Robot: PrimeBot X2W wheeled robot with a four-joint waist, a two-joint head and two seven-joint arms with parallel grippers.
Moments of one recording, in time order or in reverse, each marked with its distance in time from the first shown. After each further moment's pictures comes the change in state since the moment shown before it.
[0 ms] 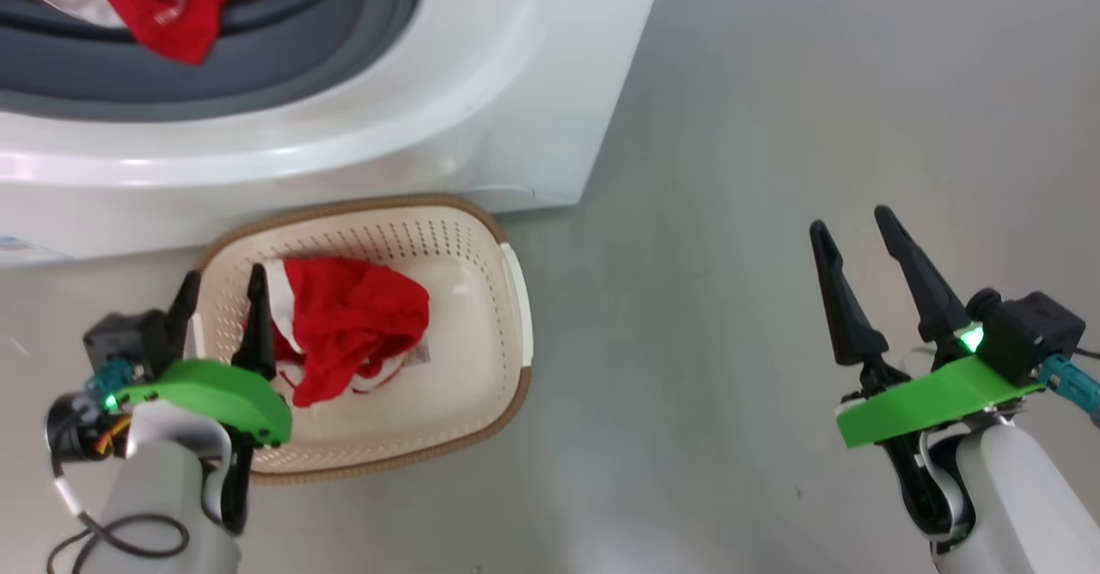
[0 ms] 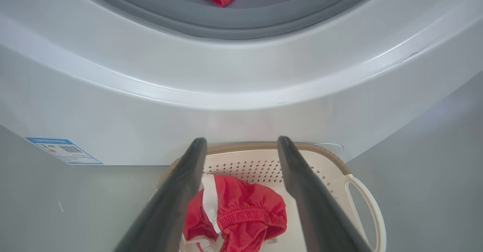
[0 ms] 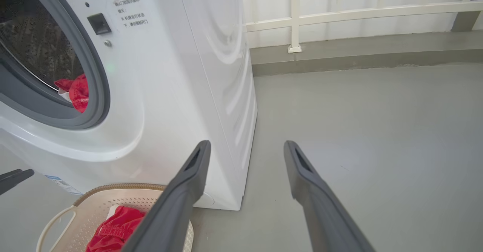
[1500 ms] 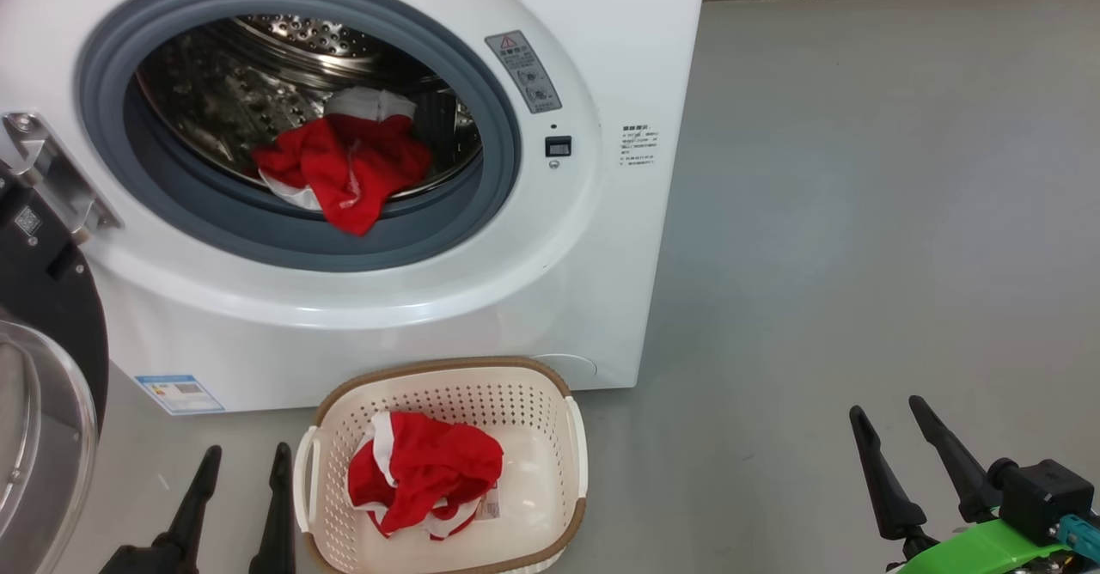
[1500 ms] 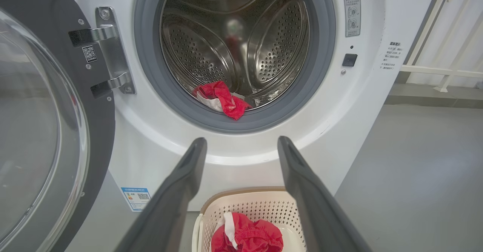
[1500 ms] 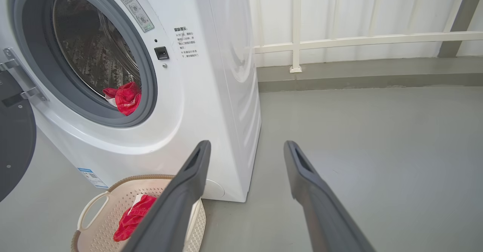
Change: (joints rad) left arm 0.607 -0.031 0.010 -0.611 0.019 0.000 0.000; right arm 0.332 -0.049 -0.040 0.006 0.000 0.000 0.000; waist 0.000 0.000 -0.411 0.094
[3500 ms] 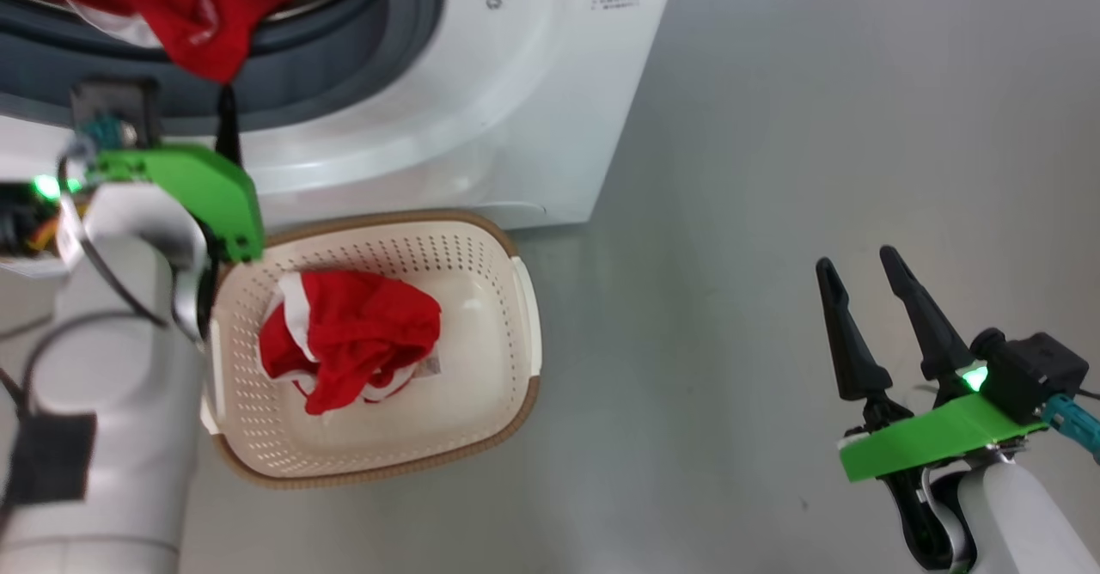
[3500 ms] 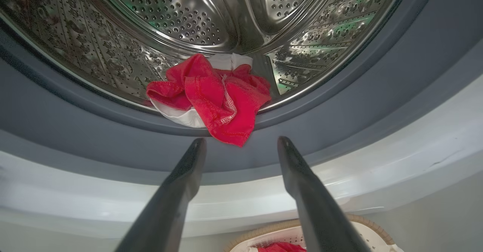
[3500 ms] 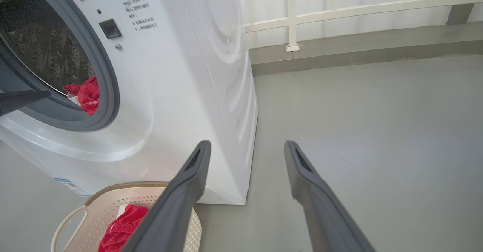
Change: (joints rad) left arm -0.923 0.056 -0.094 0.642 0.129 0.104 0.245; right arm -0.225 0.068 0.010 -0.042 -0.001 0.000 0.000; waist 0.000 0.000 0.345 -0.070
